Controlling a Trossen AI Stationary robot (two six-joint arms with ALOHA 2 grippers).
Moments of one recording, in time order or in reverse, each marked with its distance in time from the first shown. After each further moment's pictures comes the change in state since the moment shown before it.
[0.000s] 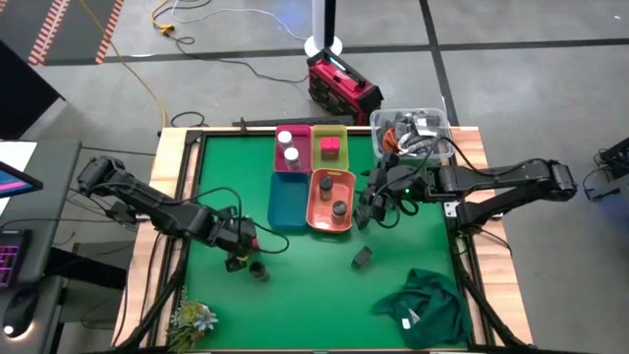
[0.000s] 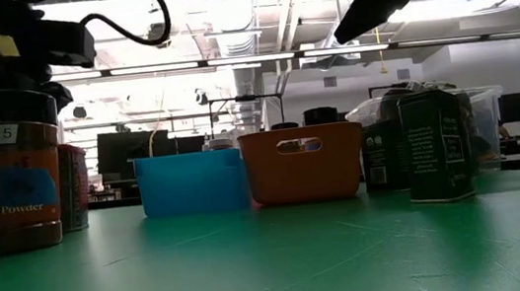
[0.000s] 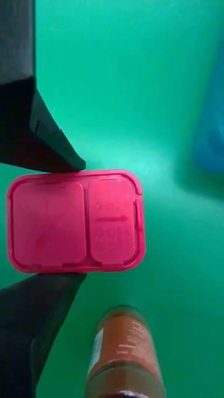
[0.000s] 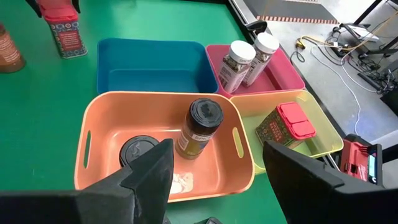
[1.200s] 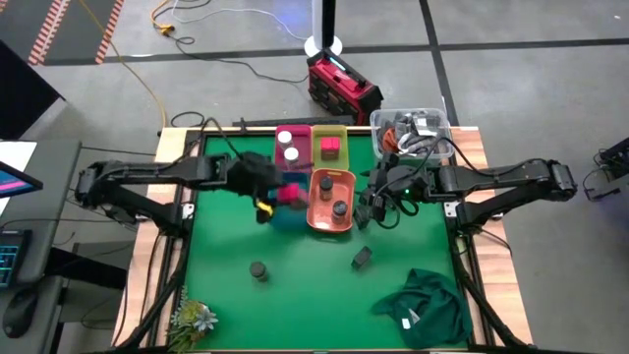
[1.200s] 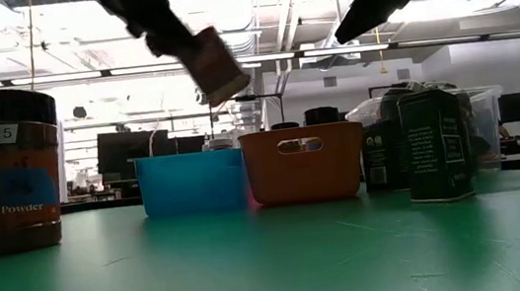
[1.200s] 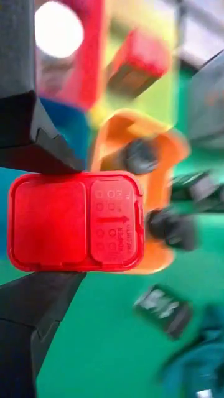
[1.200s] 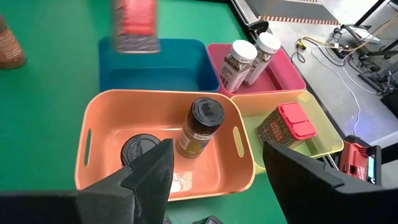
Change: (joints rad) left arm 0.523 -0.002 0.258 0.365 0.234 0.637; right arm 0.003 0.000 0.000 -0.005 0.000 -0.008
